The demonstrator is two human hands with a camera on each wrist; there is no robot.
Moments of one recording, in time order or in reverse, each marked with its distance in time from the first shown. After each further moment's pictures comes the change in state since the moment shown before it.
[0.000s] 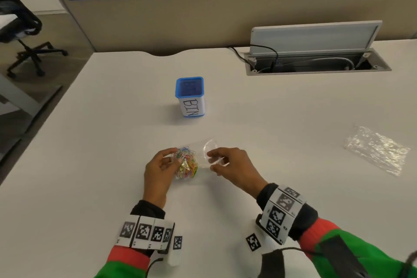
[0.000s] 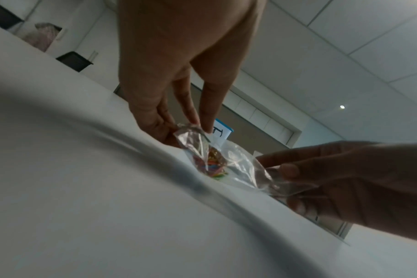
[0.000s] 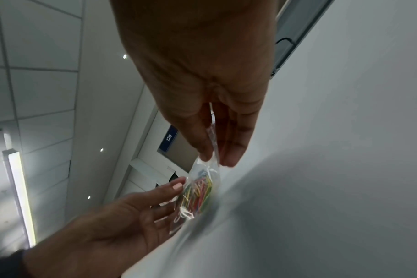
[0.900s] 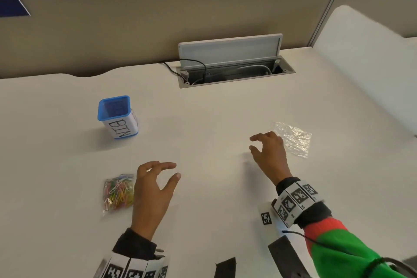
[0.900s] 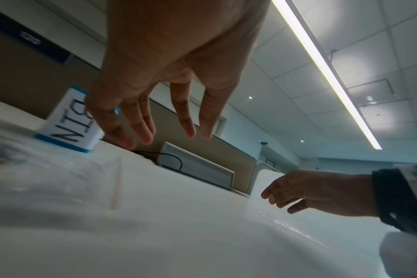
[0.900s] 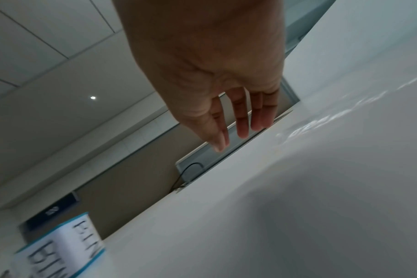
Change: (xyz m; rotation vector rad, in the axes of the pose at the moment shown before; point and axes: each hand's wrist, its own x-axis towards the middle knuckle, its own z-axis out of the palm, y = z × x) left_hand -0.054 0.036 0.109 0.417 -0.229 0.310; right_hand -0.072 0.095 -0.169 -0.364 0.637 0.285
